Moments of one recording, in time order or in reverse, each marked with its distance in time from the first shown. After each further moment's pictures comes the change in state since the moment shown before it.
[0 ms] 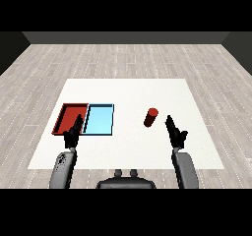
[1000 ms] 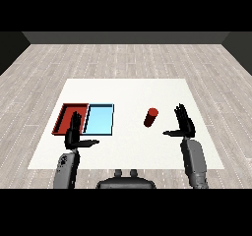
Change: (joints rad) left arm 0.015 -0.088 0.040 -0.045 0.059 -0.040 -0.365; right arm -0.224 -0.120 -0.201 0.282 -0.174 0.264 -0.333
